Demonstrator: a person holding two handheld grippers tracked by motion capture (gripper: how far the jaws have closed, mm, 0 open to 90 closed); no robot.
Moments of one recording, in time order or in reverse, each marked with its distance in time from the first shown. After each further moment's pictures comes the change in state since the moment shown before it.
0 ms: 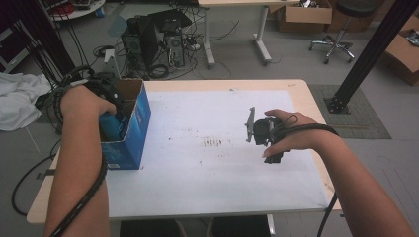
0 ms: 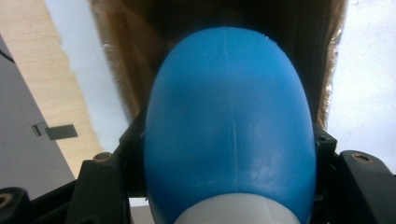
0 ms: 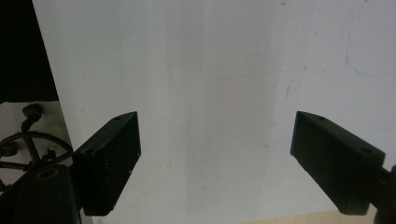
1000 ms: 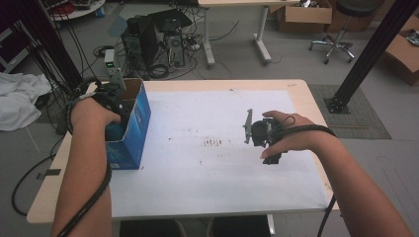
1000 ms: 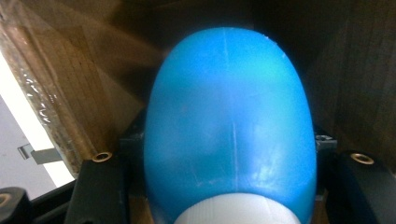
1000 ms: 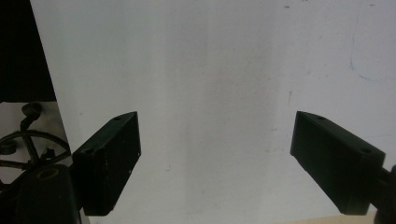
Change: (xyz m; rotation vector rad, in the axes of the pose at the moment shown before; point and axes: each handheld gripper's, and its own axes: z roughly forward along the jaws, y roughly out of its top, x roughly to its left) left arm 0.002 0.006 0.036 -0.015 0.007 0.021; right arm 0.001 0.004 0.005 0.006 0.001 -0.012
